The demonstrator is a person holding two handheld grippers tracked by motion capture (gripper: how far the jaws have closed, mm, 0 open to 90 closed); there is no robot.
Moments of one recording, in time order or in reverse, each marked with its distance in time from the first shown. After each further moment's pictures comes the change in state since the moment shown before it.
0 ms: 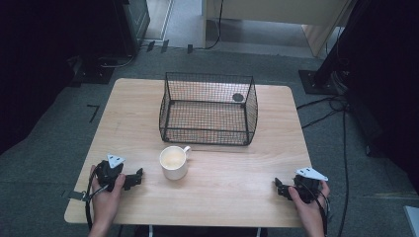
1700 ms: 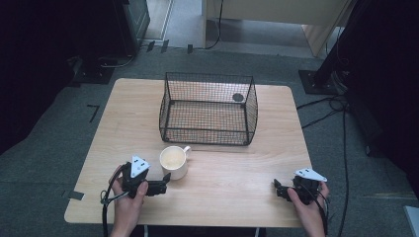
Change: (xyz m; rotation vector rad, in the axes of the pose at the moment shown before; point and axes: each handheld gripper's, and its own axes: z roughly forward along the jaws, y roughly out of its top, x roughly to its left) left arm -0.091 0.029 -0.043 -0.138 -0.197 0.124; right arm 0.003 -0.001 -0.001 0.006 0.001 -0.004
